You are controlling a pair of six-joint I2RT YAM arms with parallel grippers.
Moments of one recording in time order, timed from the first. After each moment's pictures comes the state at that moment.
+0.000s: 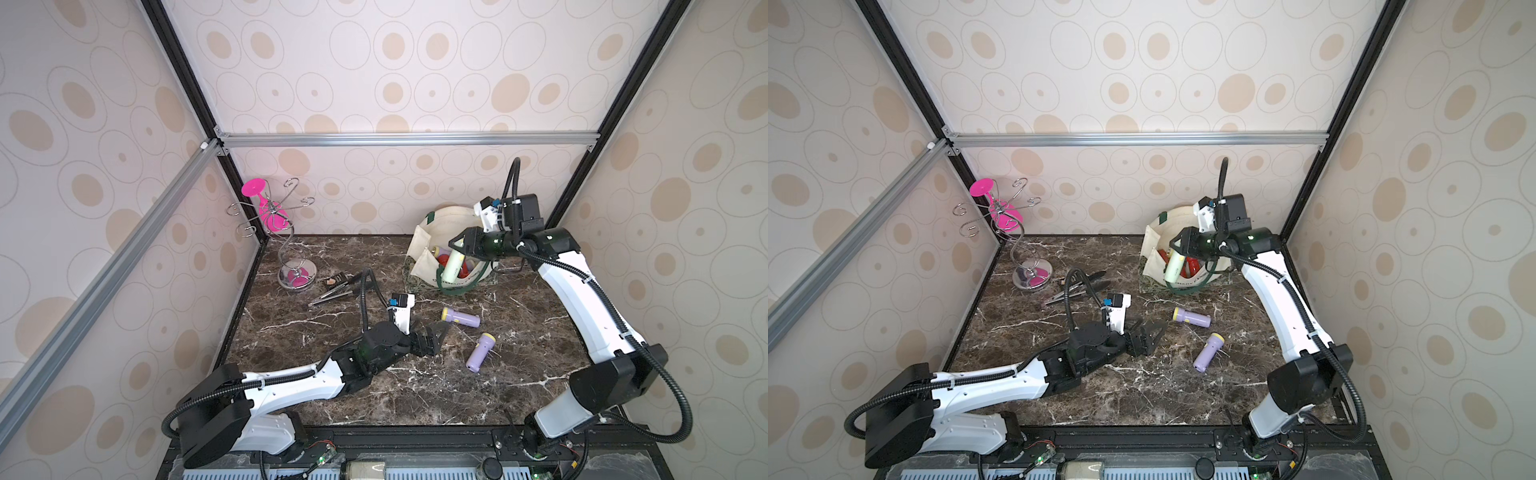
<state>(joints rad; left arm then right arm) -1.04 1.31 0.67 0.43 -0.15 -0.69 0.27 1.63 1.83 -0.87 -0.41 0.43</state>
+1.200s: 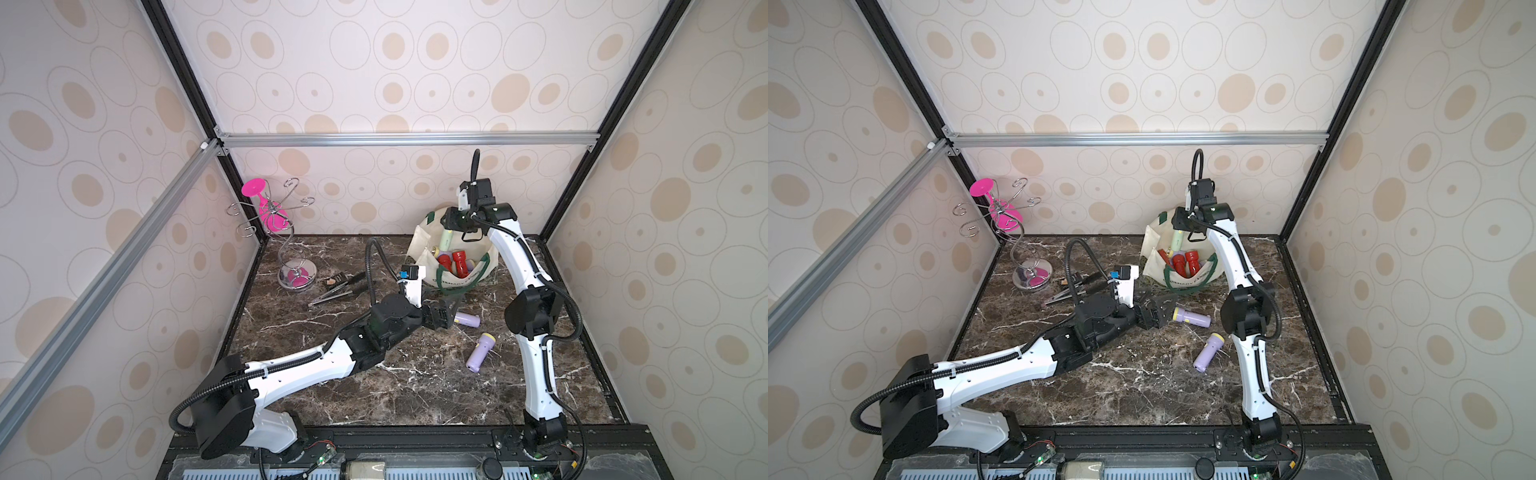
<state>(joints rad) -0.99 1.37 0.93 0.34 -0.16 -0.58 0.24 2.37 2.54 -0.90 -0.15 0.31</state>
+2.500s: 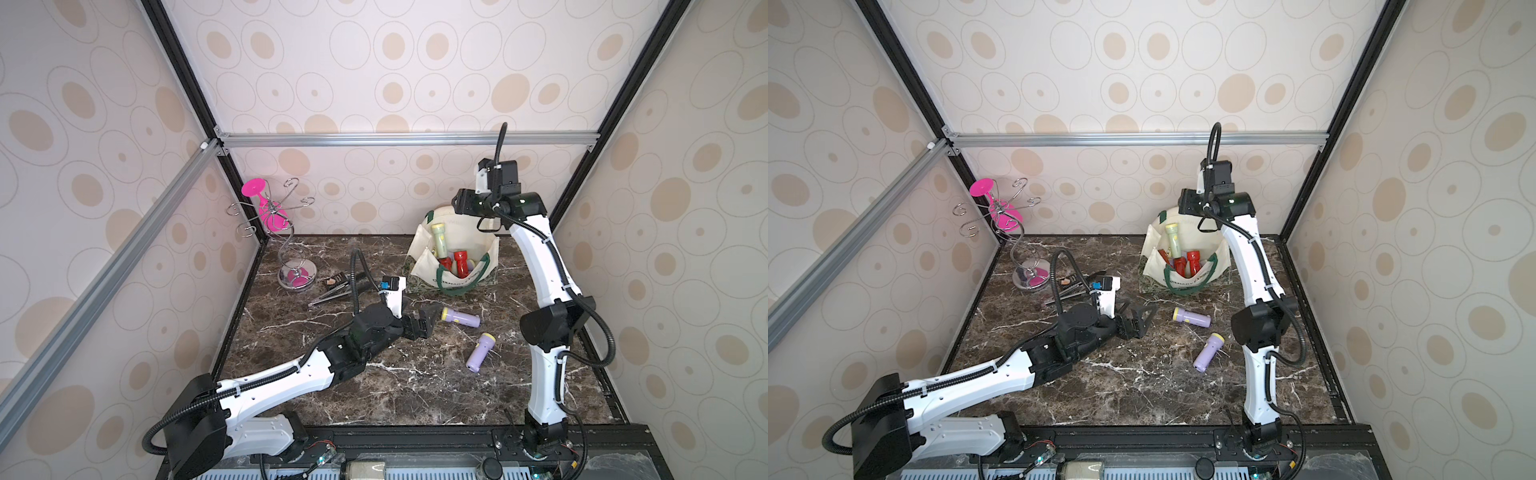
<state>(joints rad) -0.96 1.24 0.79 0.21 -0.17 -0.59 0.24 2.09 2.49 -0.94 -0.10 0.29</state>
